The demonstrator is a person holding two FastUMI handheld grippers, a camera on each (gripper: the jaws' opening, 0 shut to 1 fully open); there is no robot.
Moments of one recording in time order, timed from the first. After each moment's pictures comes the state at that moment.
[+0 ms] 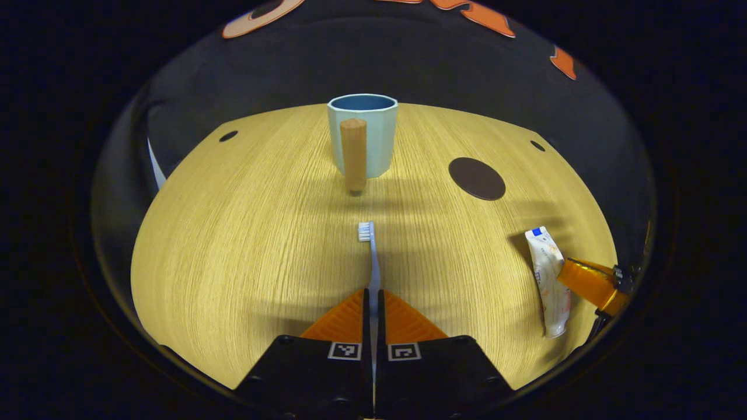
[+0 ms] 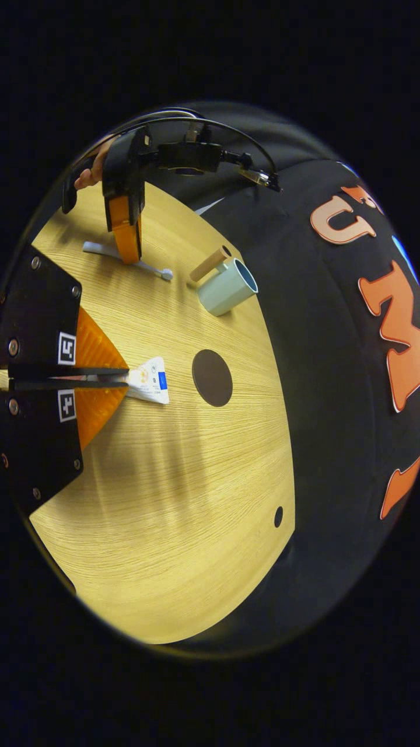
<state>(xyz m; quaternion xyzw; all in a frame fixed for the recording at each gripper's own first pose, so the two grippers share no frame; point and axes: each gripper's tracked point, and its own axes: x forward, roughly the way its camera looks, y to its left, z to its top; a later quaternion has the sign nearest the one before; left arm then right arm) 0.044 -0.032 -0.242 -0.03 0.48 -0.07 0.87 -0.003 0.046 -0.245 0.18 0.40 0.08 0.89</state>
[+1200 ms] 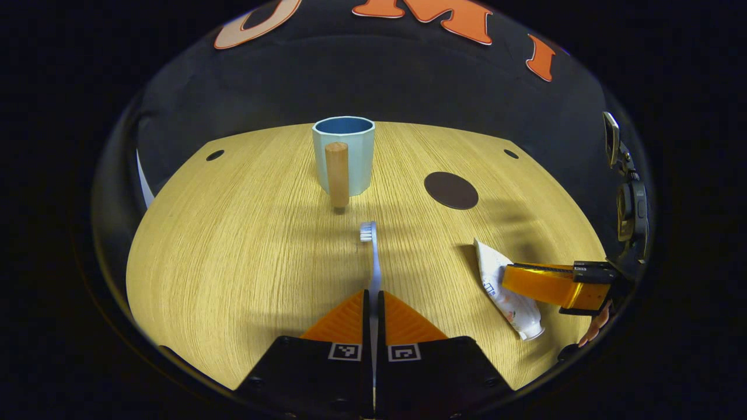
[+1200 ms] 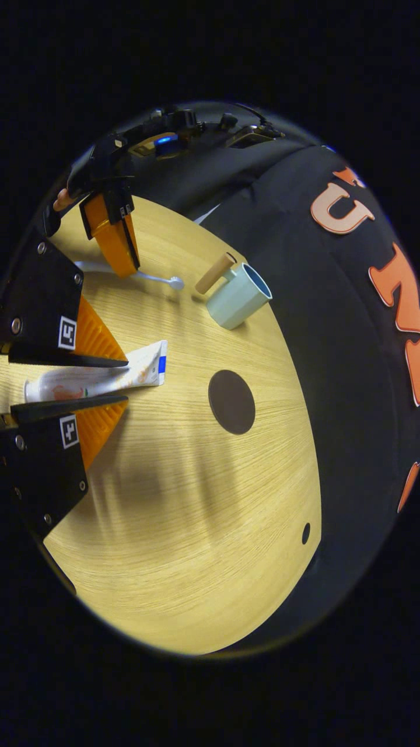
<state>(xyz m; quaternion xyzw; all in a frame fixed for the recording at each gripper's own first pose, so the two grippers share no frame) 0.048 -0.064 -0.205 -0.04 0.45 -0.11 0.89 0.004 0.092 -0.249 0.22 0.44 0.11 0.86</state>
